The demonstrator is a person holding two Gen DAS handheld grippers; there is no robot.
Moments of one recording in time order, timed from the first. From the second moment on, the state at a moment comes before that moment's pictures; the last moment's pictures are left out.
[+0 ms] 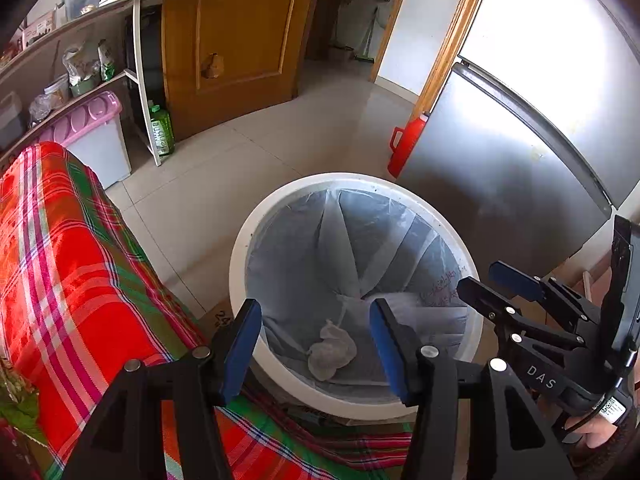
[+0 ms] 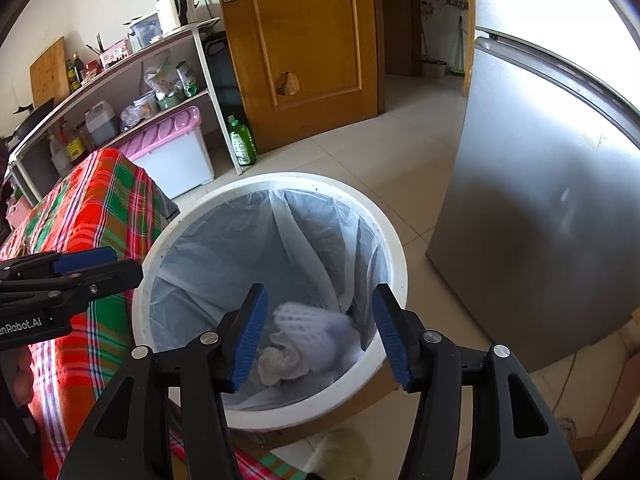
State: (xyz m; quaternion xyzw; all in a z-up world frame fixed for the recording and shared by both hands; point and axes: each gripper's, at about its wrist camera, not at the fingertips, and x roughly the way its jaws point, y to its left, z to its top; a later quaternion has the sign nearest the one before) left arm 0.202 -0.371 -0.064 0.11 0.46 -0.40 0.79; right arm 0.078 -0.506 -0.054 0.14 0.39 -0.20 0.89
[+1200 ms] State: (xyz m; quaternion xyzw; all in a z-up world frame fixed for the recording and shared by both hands) left arm 0.148 -0.117 0.021 0.00 0.36 -0.27 0.89; right arm 0.087 -0.314 0.018 0.09 0.29 0.00 0.95
